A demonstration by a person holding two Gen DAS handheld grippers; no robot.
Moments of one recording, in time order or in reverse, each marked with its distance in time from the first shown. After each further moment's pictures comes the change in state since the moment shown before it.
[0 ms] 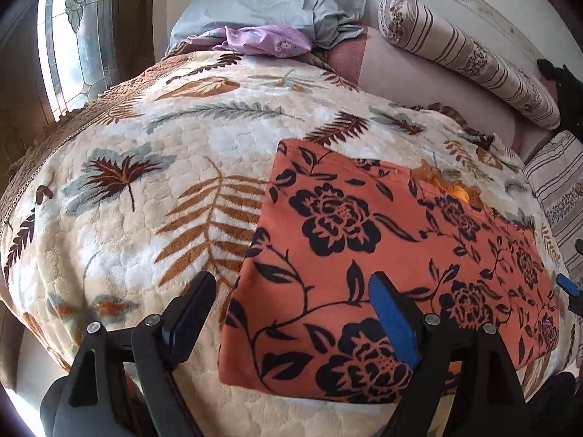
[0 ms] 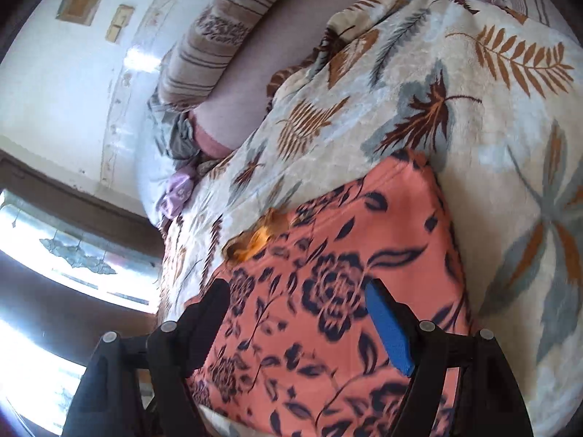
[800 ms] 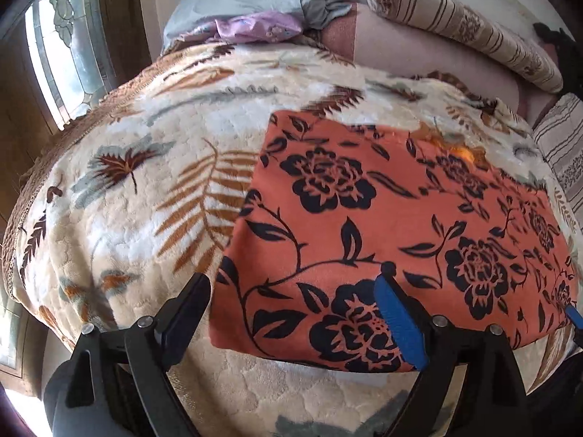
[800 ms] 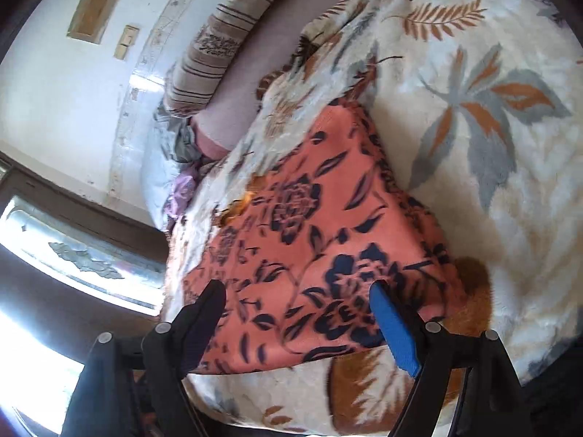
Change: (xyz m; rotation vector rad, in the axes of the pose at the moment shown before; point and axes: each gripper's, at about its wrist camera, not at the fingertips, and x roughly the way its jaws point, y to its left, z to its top) left arm 0.010 -0.022 -0.019 0.081 0.081 0.064; right arm -0.035 -0.073 -0.073 0.151 -0.103 -0.060
